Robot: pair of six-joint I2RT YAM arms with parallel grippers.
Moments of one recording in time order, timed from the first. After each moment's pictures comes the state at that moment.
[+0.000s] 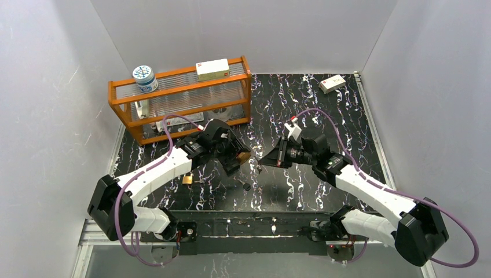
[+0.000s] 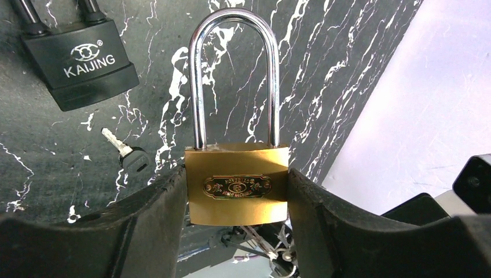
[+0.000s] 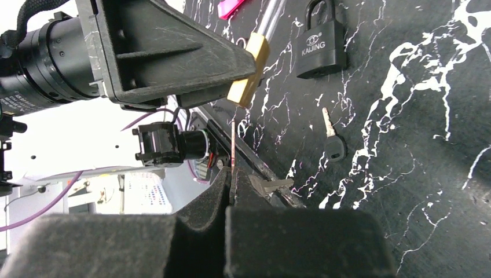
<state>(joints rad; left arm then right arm) -0.73 1.30 0.96 -0.48 0.01 -1.30 0.67 1.04 0.63 -0.04 -0.48 0.90</state>
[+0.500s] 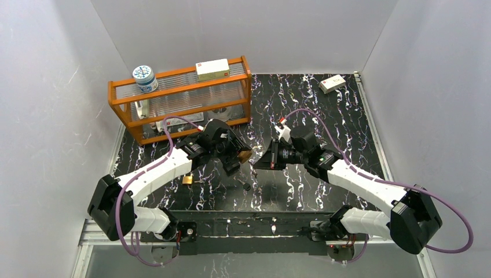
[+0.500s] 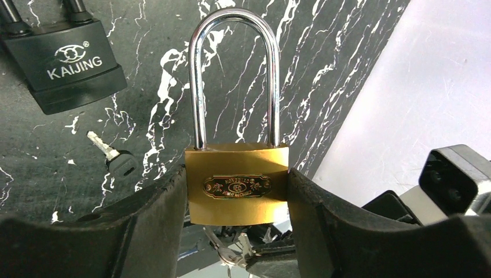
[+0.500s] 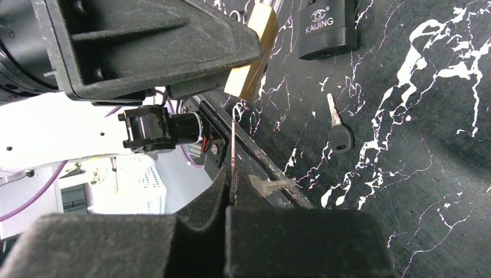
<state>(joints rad) -0.73 1.30 0.93 -0.42 0.02 -1.35 0.73 1.15 0.69 -0.07 -0.49 0.88</state>
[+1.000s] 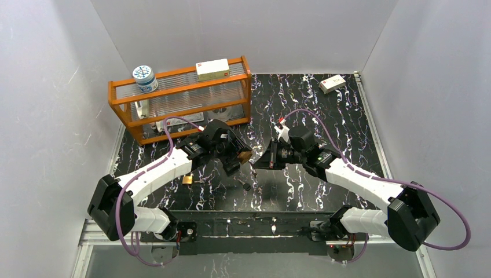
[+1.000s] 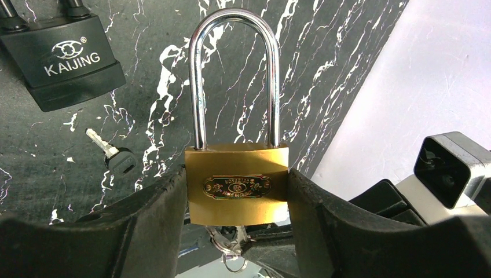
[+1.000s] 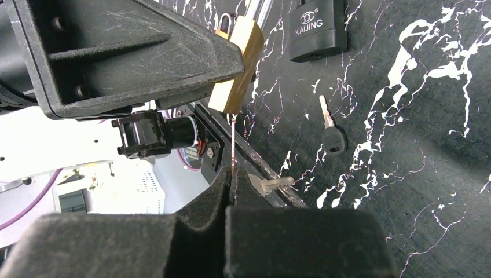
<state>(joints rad) -0.73 1.30 0.92 -0.42 0.04 -1.35 0.73 1.18 0.70 -0.06 -0.48 0.89</state>
